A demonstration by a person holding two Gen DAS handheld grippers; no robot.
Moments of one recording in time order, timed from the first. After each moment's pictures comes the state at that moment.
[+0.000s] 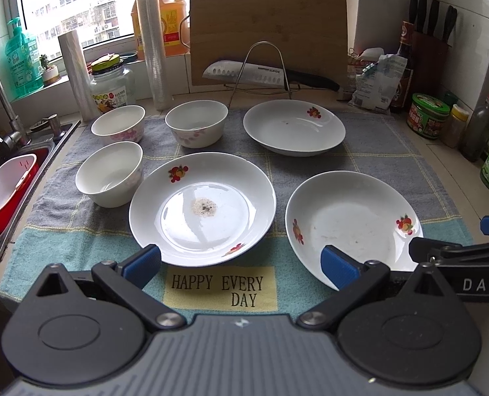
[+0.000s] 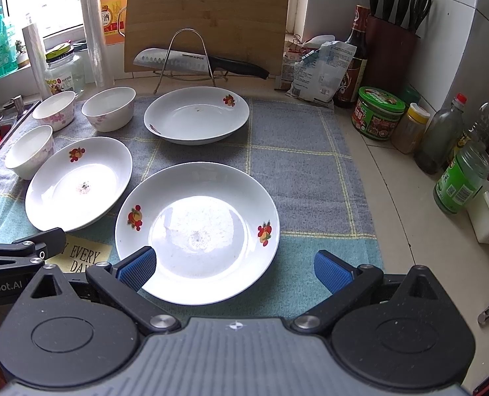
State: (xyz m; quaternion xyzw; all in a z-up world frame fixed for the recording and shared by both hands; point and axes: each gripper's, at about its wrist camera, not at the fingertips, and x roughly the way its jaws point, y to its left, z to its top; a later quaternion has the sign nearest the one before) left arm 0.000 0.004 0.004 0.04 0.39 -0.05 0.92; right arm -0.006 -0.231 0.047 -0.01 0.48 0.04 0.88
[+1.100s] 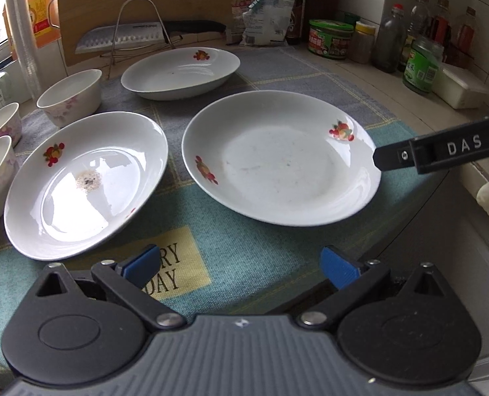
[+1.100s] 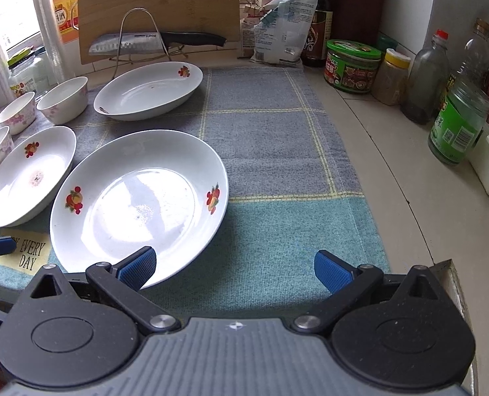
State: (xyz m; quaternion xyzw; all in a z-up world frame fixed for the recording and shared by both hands) left arm 0.006 -0.024 -0.082 0.12 0.41 -0.25 0.87; right arm -0.001 -0.280 -0.017 0.04 0.49 0.00 0.87
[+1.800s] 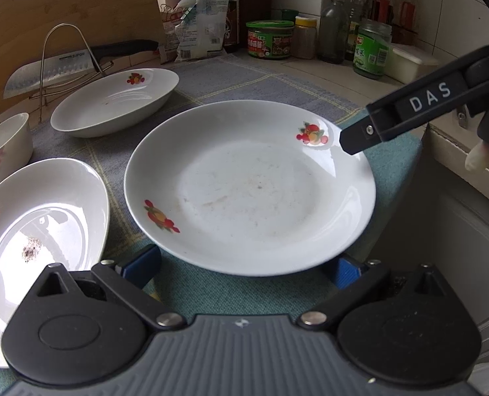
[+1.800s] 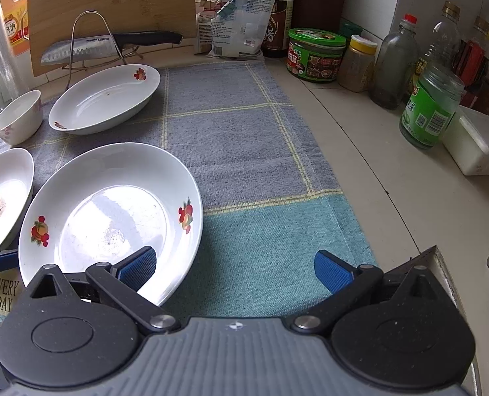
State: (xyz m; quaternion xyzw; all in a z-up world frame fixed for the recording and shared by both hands) left arm 0.038 -0.039 -0.104 0.16 0.35 -0.36 0.85; right arm 0.021 -0.272 -0.020 0.05 0.50 -0.08 0.86
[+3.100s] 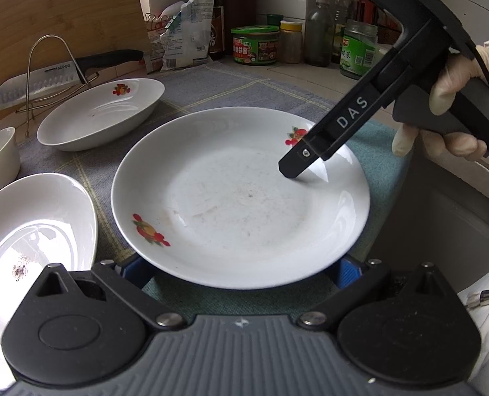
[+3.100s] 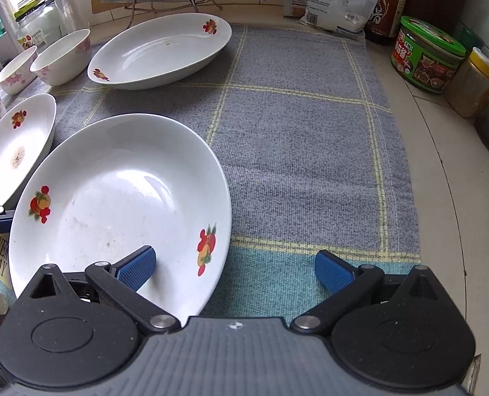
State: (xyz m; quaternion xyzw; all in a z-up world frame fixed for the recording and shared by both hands) left arm 0.040 -0.041 -0.103 0.16 0.34 -0.39 0.84; right arm 0.088 -0.289 -0.064 0.00 0.56 0.11 0.82
